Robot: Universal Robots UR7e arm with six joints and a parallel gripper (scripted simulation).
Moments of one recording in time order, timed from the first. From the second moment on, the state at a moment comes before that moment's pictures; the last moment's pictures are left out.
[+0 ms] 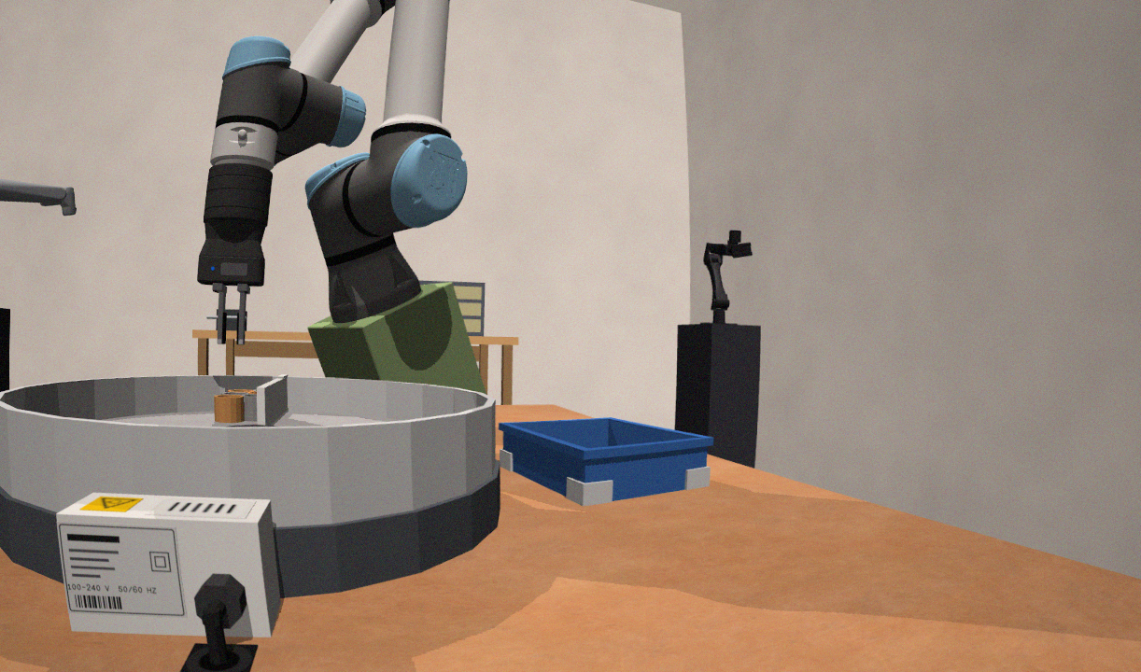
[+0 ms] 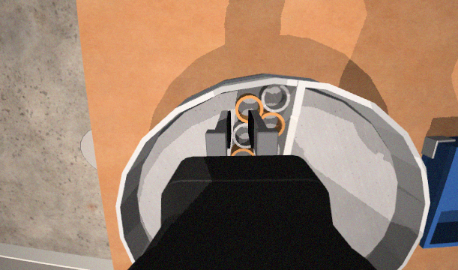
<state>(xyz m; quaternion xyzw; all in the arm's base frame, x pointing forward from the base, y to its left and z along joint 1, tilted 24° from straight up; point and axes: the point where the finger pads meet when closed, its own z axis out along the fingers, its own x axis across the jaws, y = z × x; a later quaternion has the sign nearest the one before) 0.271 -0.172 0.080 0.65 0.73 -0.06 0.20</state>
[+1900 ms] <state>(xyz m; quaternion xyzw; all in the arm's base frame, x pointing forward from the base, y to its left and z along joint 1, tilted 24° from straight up) 0.271 -0.172 0.080 0.65 0.73 -0.06 0.20</state>
